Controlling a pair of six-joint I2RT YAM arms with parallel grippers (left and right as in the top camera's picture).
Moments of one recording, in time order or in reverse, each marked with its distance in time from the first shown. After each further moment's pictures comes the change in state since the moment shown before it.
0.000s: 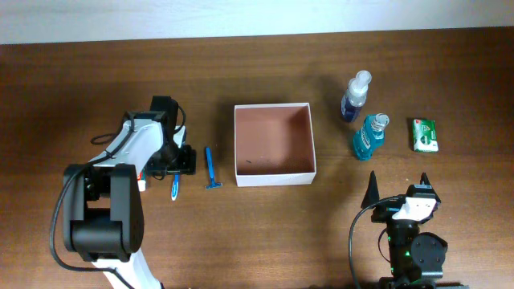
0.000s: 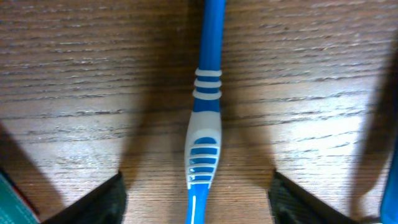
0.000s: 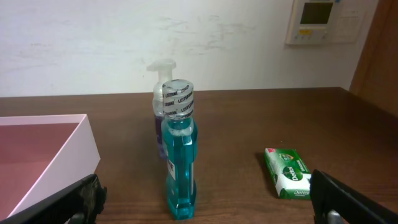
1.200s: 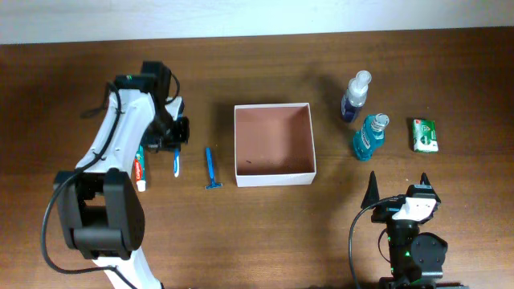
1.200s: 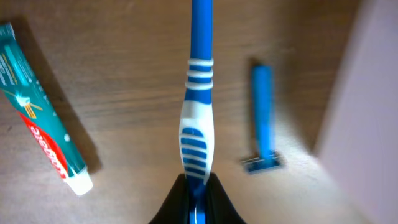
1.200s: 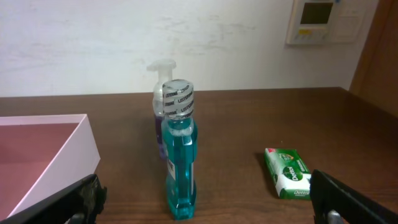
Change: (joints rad) left arm -0.003 0.010 0.393 -0.367 0.090 -0.007; right arm 0.000 0.000 0.000 0.000 0.000 -0.001
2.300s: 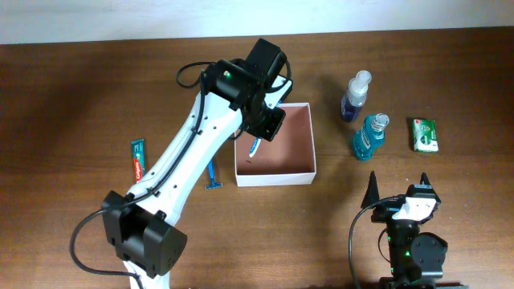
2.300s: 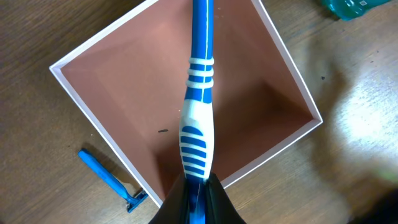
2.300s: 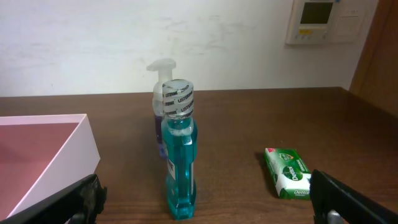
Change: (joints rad) left arm -0.506 0.002 0.378 -0.066 -0.010 0.034; right arm 0.000 0.000 0.000 0.000 0.000 0.000
